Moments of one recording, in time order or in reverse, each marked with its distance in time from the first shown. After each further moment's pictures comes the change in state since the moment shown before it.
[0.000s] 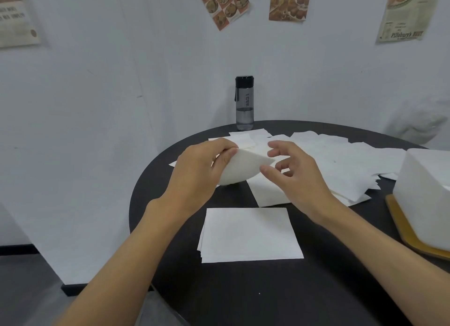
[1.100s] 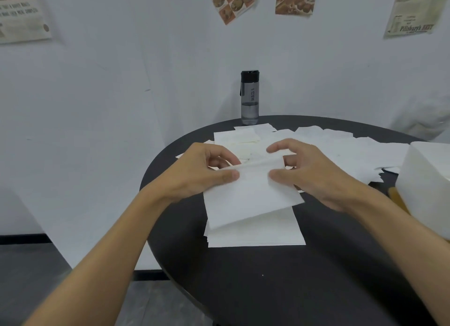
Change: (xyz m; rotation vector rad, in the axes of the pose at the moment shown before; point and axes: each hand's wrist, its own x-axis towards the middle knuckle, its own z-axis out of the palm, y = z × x) left_hand -0.006 0.003 -0.032 -0.382 -0.457 -0.384; right_hand -0.008 -0.031 -0.026 0.074 -0.360 0.239
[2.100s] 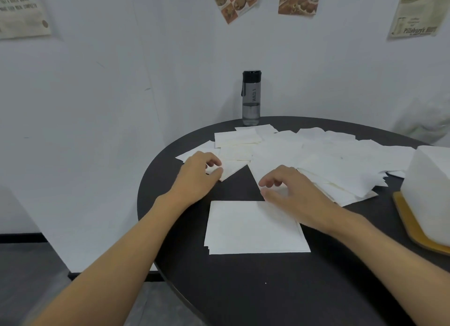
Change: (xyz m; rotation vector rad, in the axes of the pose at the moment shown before) left_hand 0.042 -0.085 0.017 0.378 0.296 -0.073; right_hand 0.006 0.041 0.027 -0.459 0.034 -0.142
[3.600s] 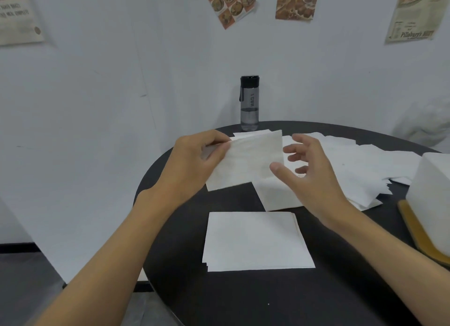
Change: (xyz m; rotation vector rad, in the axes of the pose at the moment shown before) left_hand -0.009 0.061 -0.050 -0.176 0.192 0.365; right_hand 0.018 -0.006 -0.014 0.326 0.431 0.032
